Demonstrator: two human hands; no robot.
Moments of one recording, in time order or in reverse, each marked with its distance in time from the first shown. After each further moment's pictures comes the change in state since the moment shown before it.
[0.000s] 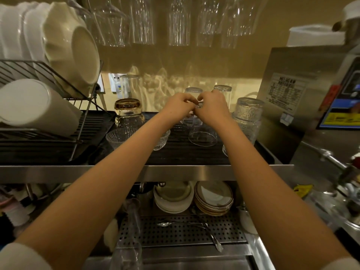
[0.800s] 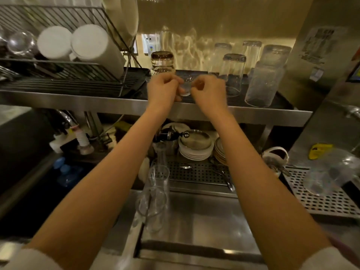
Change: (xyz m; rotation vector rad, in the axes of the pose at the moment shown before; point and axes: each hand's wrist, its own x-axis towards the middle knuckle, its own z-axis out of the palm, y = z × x) left_hand -0.167 -0.023 -0.030 -0.321 0.461 -0.151; right_hand -0.135 -0.057 0.020 0.455 0.033 -0.101
